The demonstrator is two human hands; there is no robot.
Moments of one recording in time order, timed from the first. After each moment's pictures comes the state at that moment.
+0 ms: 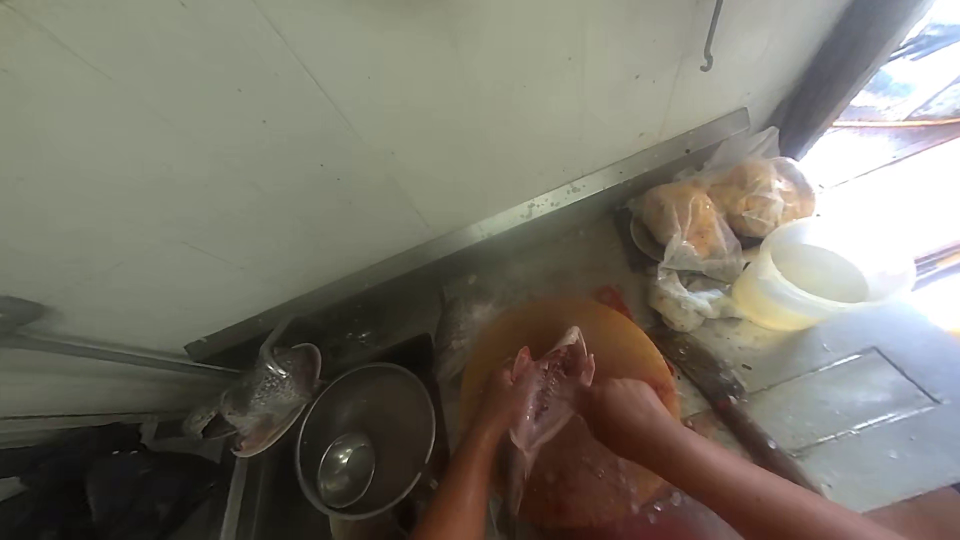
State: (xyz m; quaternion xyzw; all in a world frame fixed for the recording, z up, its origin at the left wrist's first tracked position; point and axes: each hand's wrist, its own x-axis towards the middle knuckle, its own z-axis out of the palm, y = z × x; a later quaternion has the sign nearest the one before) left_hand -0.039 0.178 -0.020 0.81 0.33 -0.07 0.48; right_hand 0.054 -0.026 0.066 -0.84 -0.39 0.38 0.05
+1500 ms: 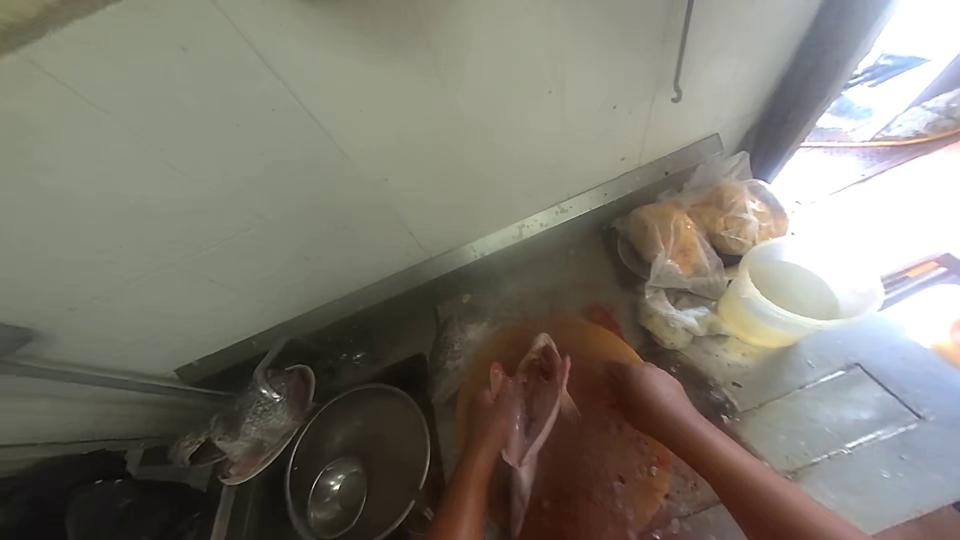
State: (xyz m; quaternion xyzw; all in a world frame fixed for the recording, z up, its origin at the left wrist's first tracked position) left_hand -0.038 0.170 -0.014 0.76 0.43 0.03 0.49; right_hand 0.106 -0.059 0.052 -0.91 -0.25 0.31 0.15
